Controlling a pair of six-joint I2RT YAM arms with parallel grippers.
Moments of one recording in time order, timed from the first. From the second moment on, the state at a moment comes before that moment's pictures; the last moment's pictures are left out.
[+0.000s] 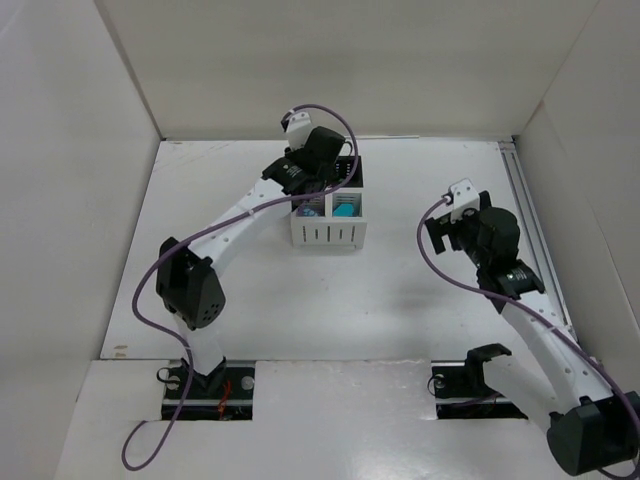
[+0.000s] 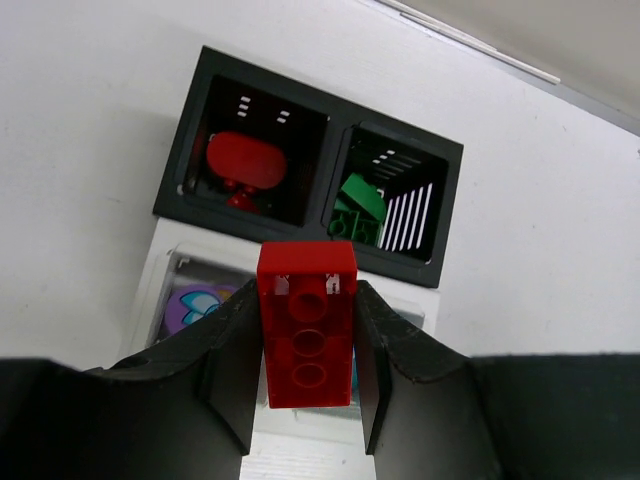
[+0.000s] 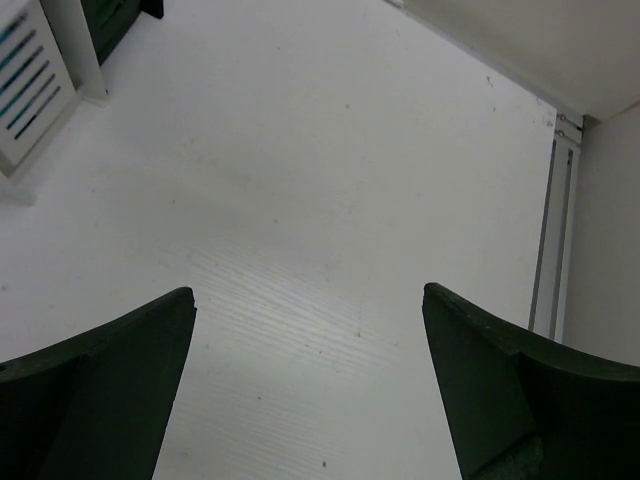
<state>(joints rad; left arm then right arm) -0.68 1.77 1.71 -0.62 -0.57 -0.81 0.23 0.85 0.68 -0.13 0.02 -0.34</state>
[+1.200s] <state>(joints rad) -0.53 2.01 1.95 -0.58 -0.53 -0.69 0.14 0.93 0.68 -0.16 -0.12 -0.38</state>
